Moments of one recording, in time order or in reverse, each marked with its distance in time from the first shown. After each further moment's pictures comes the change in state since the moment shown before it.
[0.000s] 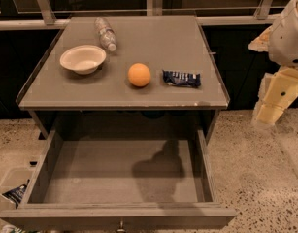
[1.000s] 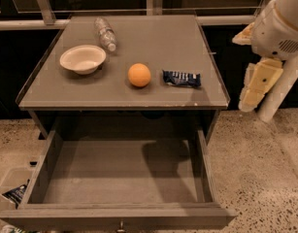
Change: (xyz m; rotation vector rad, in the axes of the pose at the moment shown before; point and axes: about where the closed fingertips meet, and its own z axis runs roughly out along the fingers) arm -0.005 -0.052 0.035 0.006 -0.064 -0.077
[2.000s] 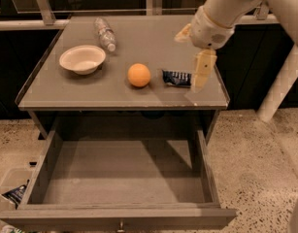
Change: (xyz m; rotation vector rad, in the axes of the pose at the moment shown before) arm -0.089 -0.075 0.098 -0.113 -0.140 -0.274
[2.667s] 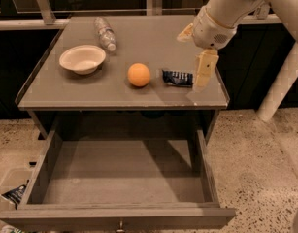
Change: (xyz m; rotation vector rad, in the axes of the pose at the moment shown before) arm -0.001 -0.003 0.001 0.007 -0.005 -0.004
